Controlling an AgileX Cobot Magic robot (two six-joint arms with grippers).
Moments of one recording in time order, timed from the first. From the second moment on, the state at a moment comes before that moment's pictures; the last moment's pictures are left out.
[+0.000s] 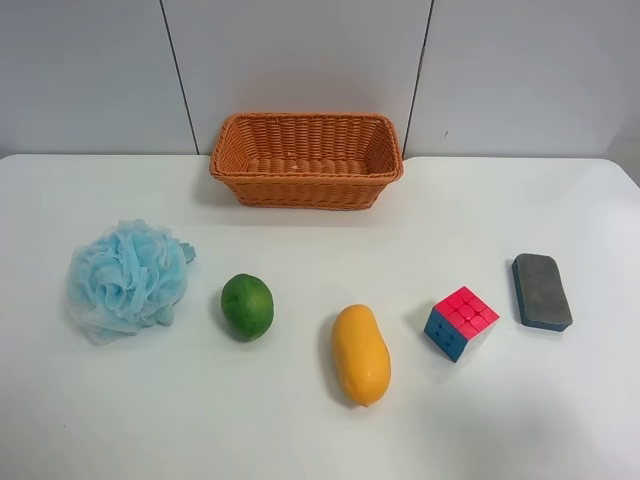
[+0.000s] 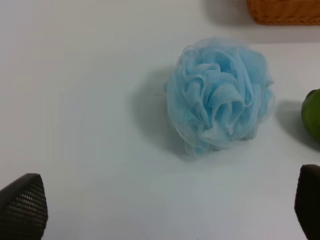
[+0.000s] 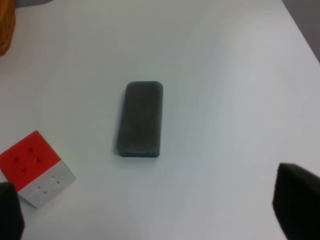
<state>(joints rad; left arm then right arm) 0.12 -0.01 -0.53 -0.14 1.09 0.12 0.00 -0.01 -0.47 -0.08 1.06 0.08</state>
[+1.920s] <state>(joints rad) 0.12 0.39 -0.71 -0.15 0.98 0.20 0.00 -0.01 -0.47 -0.08 1.06 0.08</state>
